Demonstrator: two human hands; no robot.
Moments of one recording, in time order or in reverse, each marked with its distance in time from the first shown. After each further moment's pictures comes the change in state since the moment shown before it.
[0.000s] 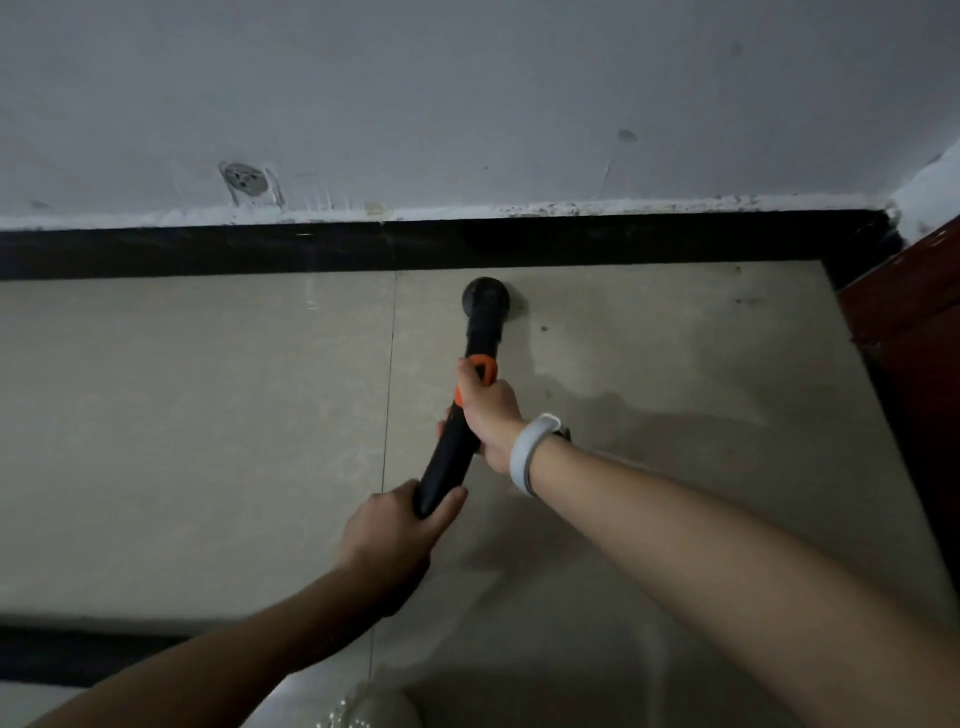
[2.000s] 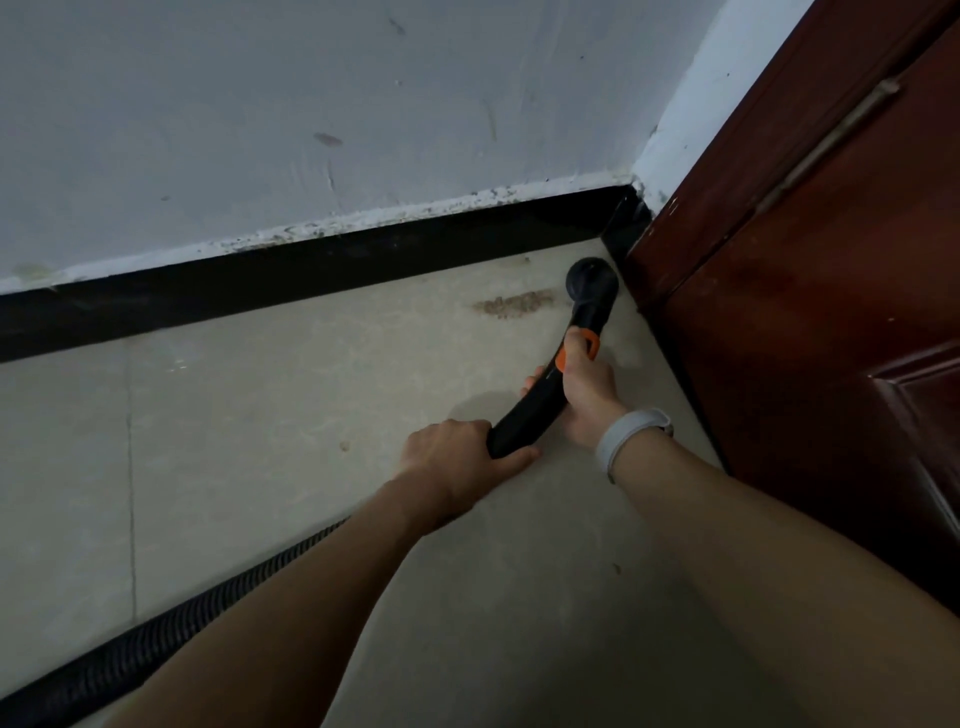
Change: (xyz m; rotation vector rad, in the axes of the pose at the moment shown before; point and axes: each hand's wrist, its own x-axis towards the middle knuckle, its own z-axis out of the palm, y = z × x) left_hand 0.077 0.245 0.075 0.379 -0.289 0.513; right_hand 0.021 -0.046 -0.277 0.495 0.507 -0.121
